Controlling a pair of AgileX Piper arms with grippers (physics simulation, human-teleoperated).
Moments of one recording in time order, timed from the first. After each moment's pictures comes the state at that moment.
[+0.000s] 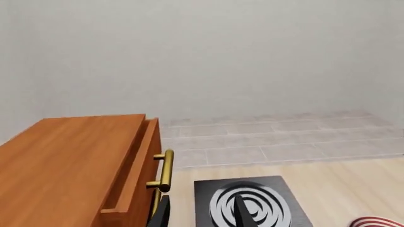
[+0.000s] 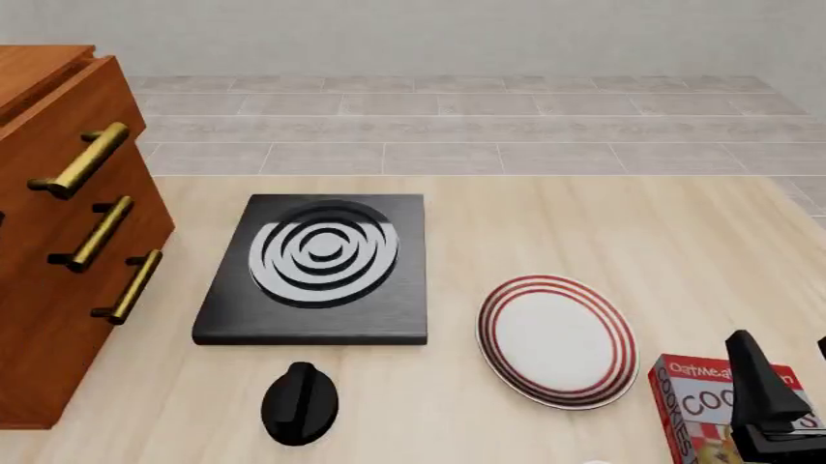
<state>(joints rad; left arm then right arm) -0.07 0.25 -0.52 0.22 0.03 0.00 0.00 -0.01 0.00 0.00</state>
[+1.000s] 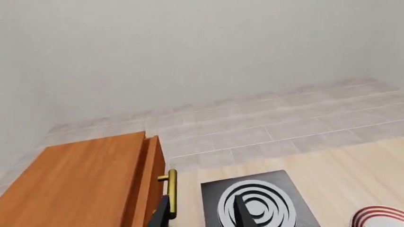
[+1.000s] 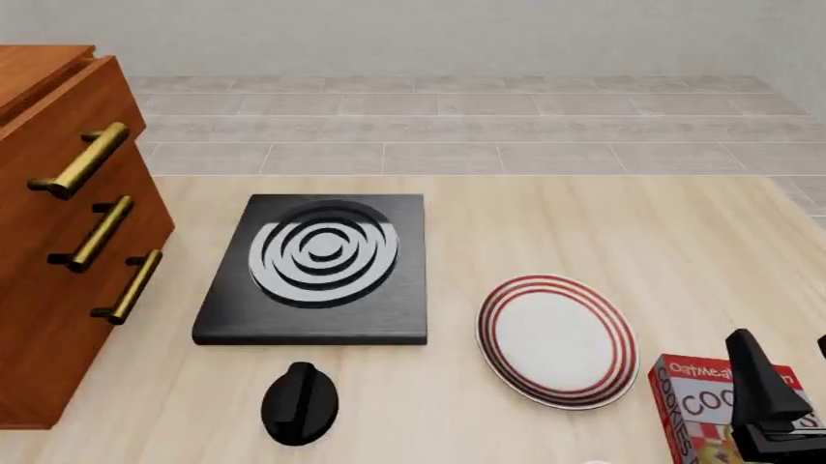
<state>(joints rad) -0.10 0.51 -0.91 0.45 0.13 0.01 0.00 -0.01 -0.02 0.01</state>
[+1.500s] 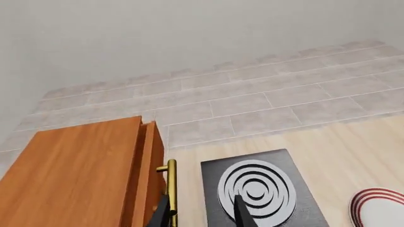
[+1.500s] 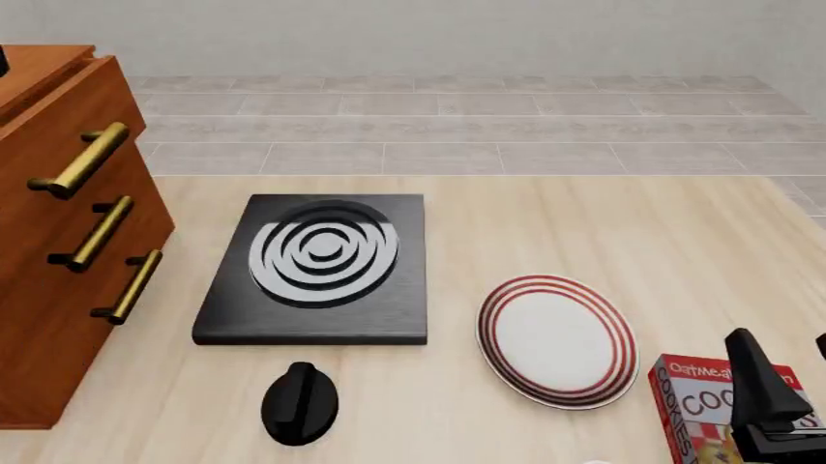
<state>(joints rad) -0.08 0.71 -1.12 0.63 0.13 0.01 0.00 -0.01 -0.02 0.01</state>
